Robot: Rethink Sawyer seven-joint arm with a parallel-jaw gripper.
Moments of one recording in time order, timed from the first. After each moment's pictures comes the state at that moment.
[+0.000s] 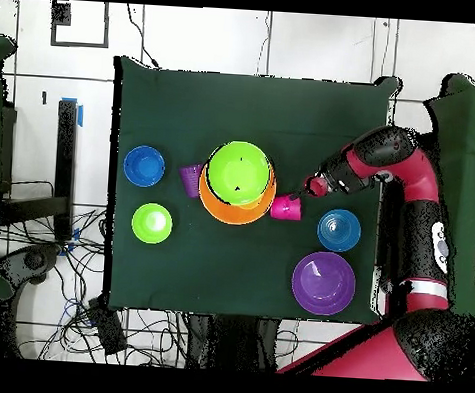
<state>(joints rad) -1.01 0.02 0.91 0.94 -0.58 1.76 0.90</state>
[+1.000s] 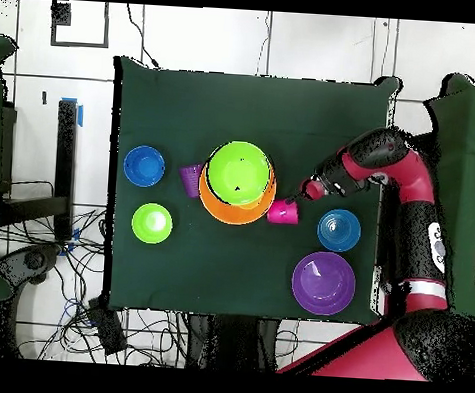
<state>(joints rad) -1.01 0.02 0.90 0.98 -0.57 1.76 0.90</state>
